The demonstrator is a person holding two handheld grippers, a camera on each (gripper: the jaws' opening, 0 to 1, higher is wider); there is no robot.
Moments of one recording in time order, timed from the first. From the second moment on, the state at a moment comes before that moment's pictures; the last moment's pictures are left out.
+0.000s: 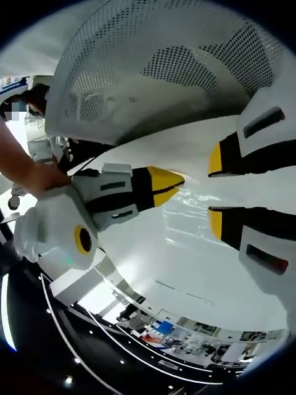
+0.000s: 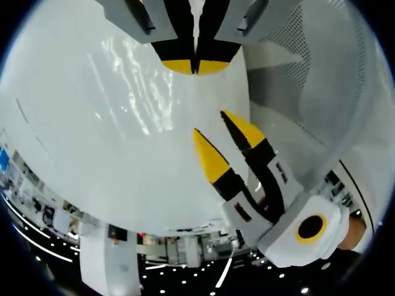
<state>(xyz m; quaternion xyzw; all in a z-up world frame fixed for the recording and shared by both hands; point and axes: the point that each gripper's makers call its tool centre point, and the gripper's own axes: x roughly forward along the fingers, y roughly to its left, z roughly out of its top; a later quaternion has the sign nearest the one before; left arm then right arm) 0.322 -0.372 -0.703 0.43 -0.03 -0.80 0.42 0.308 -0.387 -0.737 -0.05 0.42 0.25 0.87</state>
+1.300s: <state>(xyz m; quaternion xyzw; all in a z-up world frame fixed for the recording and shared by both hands) 0.307 -0.382 -0.718 0.47 -0.02 -0.80 0.37 0.335 -0.408 -0.697 -0.12 0.37 0.21 0.90</state>
